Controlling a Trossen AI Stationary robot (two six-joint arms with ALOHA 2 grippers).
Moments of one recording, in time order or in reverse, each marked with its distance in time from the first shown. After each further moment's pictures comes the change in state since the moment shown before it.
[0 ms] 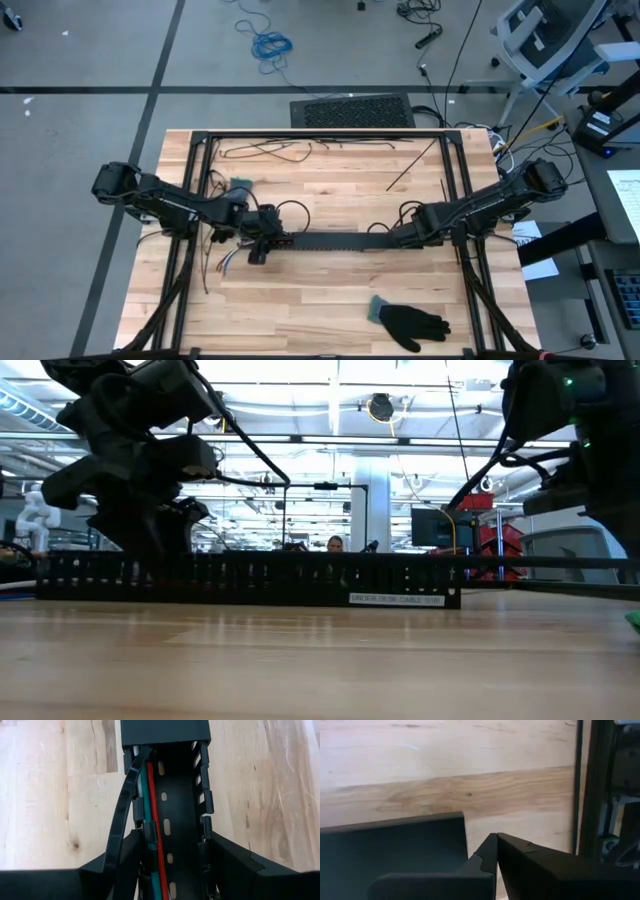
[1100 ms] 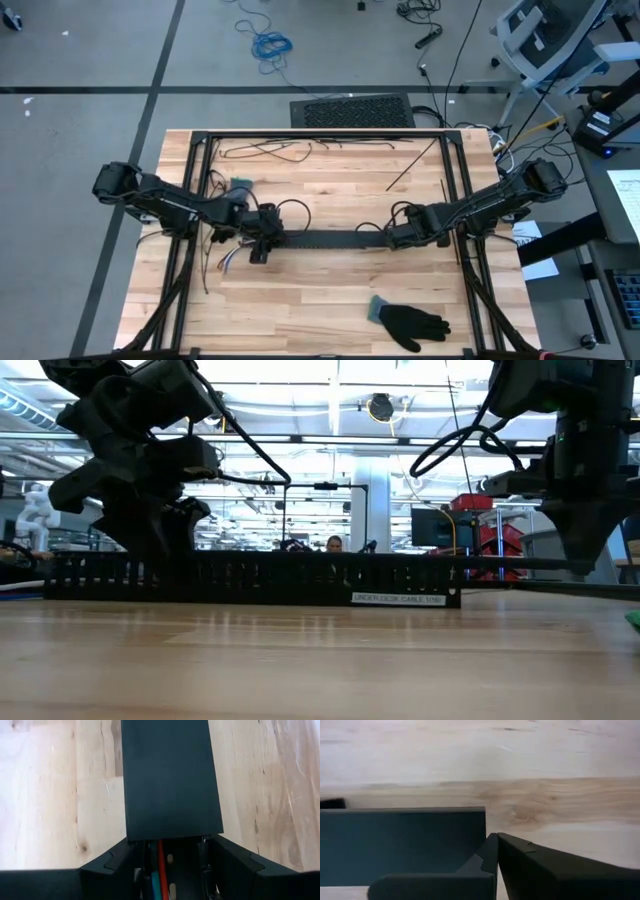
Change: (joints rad) left arm 0.001 0.001 -0.004 0.034 -0.031 0.007; right arm 0.009 0.000 -0.002 0.256 0.135 -0.017
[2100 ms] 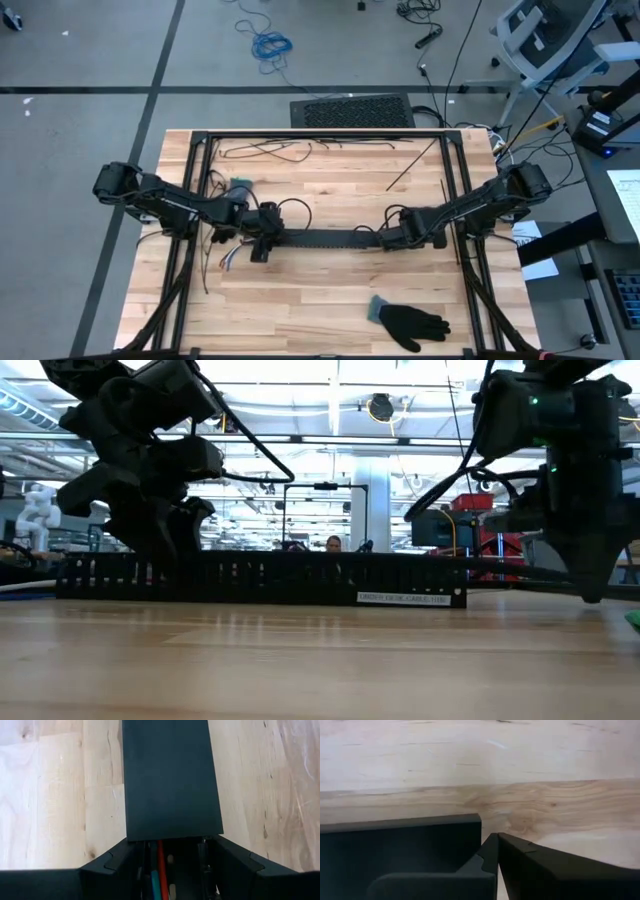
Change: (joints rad) left arm 0.001 0.000 -0.002 0.044 -0.015 0.038; right arm -0.030 0.150 0.002 0.039 -0.033 -0.035
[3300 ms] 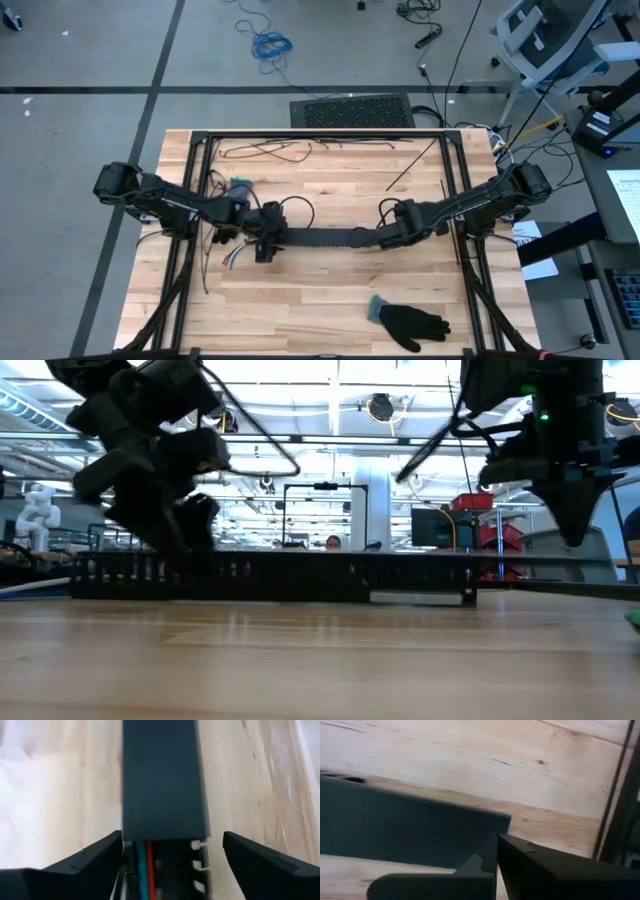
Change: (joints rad) left arm 0.002 0.000 0.015 0.024 0.027 -0.066; right arm 0.013 -0.006 0.228 -0.359 0.064 -0.223
